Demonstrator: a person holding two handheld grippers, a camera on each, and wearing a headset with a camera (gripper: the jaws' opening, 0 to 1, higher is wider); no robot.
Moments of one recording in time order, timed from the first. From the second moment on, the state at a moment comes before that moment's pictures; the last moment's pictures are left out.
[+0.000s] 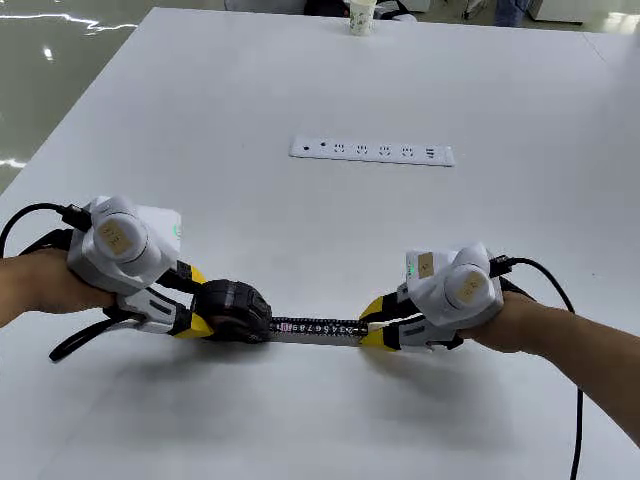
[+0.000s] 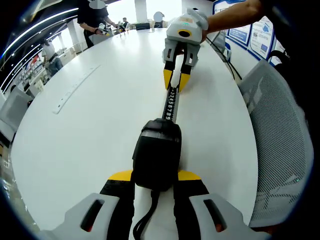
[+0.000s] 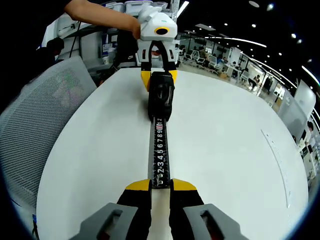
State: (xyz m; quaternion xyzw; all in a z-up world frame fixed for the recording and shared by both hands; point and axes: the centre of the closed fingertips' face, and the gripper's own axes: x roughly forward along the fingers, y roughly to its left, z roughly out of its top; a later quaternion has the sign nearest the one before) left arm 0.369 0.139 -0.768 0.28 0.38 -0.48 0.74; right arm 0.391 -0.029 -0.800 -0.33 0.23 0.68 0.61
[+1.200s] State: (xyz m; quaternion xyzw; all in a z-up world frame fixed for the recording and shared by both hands) left arm 0.369 0.137 -0.768 0.29 0.38 -0.49 0.73; right arm 0.398 -0.086 -0.800 -0.35 0.26 0.66 0.62
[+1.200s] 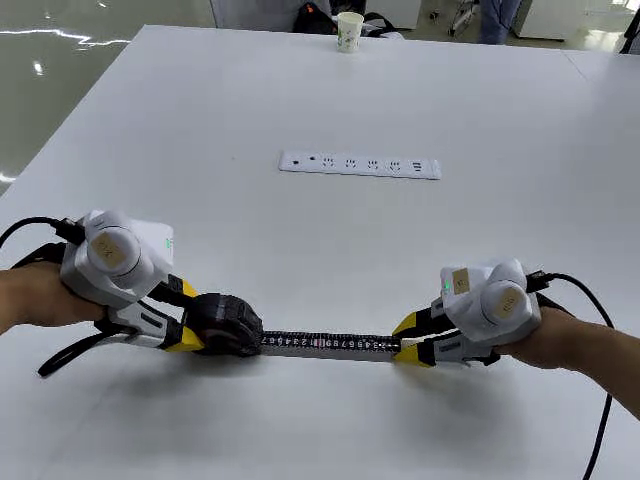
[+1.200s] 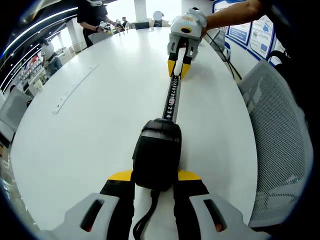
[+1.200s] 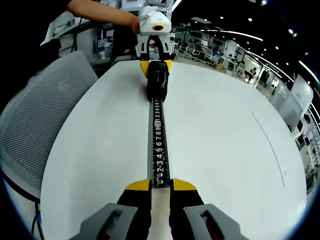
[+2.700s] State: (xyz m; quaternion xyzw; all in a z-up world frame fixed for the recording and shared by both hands) left arm 0.369 0.138 -0.769 0.30 0.38 -0.49 0.73; right arm 0.404 -0.132 -0.801 -0.37 0.29 0.63 0.62
